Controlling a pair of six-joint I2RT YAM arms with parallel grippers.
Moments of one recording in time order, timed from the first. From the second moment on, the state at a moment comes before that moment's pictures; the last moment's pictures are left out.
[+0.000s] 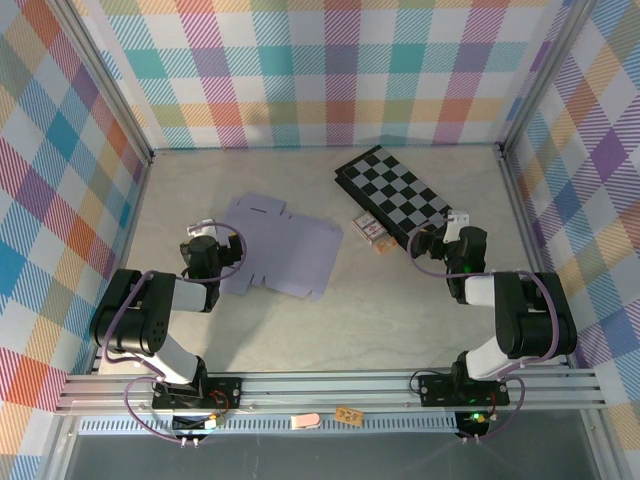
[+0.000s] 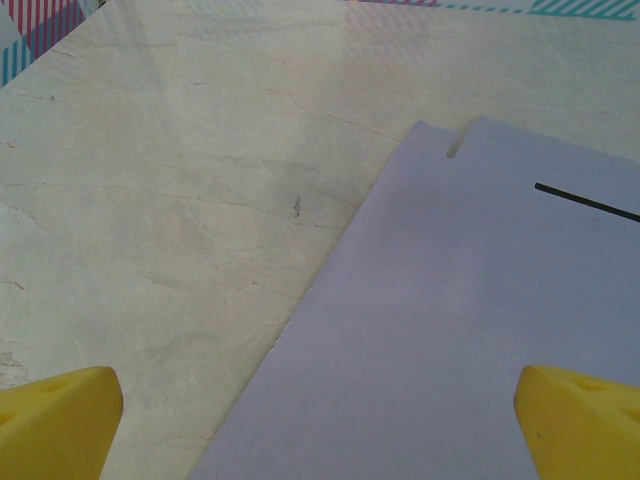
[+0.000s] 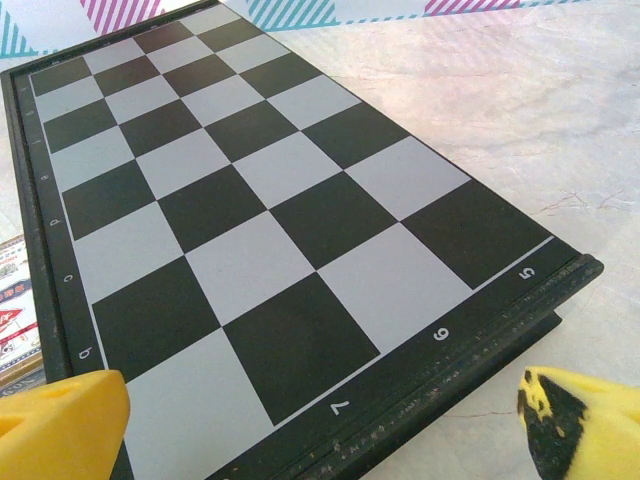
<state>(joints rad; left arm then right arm) -0.10 1.58 0.39 0.76 -0.27 -0.13 0.00 1.53 0.41 0.70 -0.14 0.05</state>
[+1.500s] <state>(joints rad) 0.11 1.44 1.13 -0.88 0.12 -0.78 0.34 1.49 1.41 -0.72 -0.25 0.73</state>
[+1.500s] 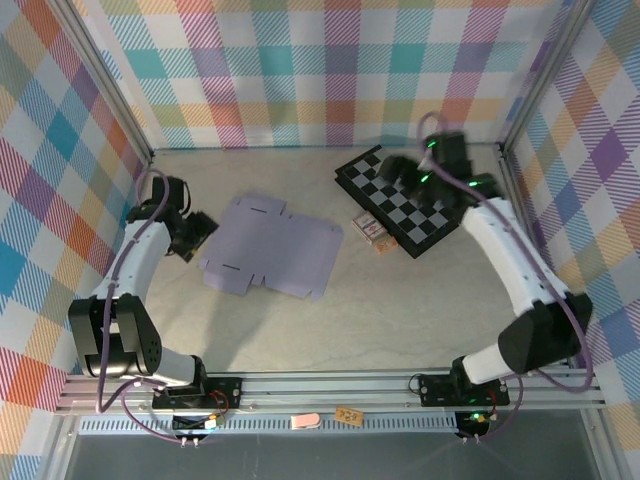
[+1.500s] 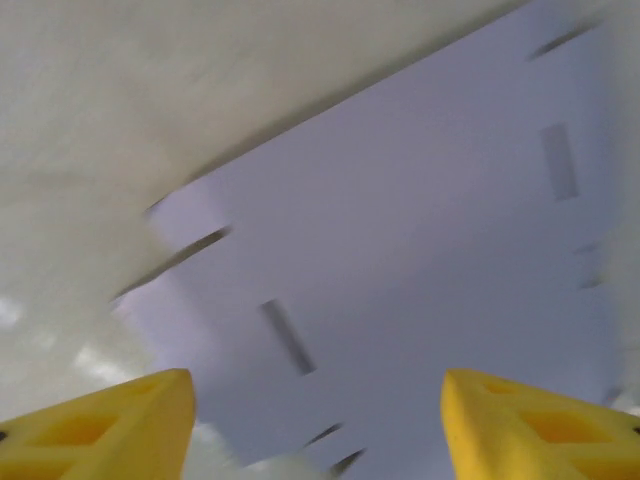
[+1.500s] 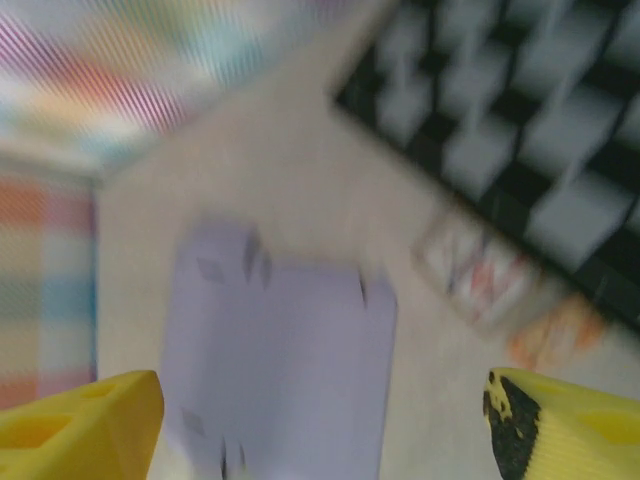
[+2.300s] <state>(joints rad) 0.25 1.60 1.04 -0.76 0.24 -0.60 0.51 1.79 1.25 -0.62 -0.57 0.86</state>
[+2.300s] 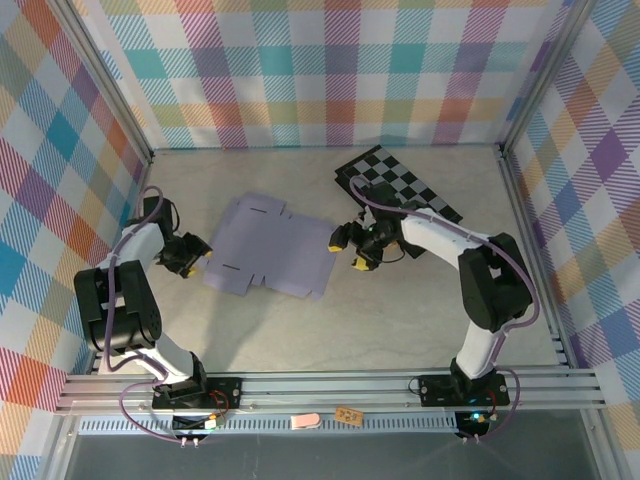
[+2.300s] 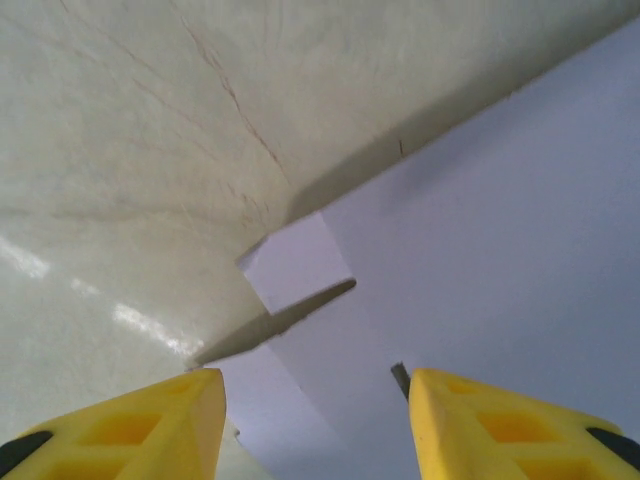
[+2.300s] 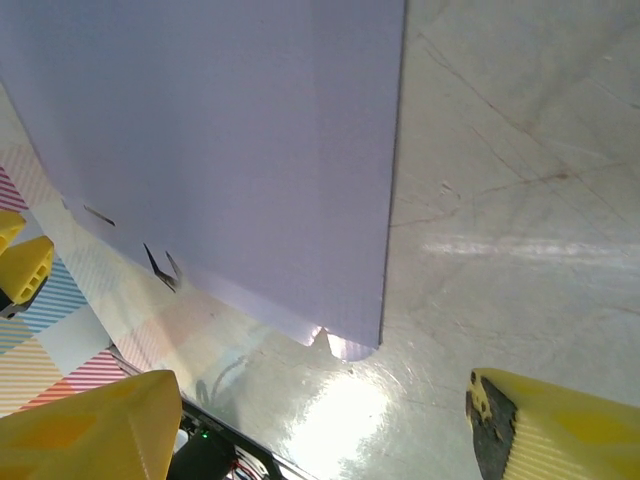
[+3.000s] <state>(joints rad) 0.27 1.99 1.33 -0.62 0.44 -0.43 0.52 2.02 1.46 -0.66 -0.62 0.86</state>
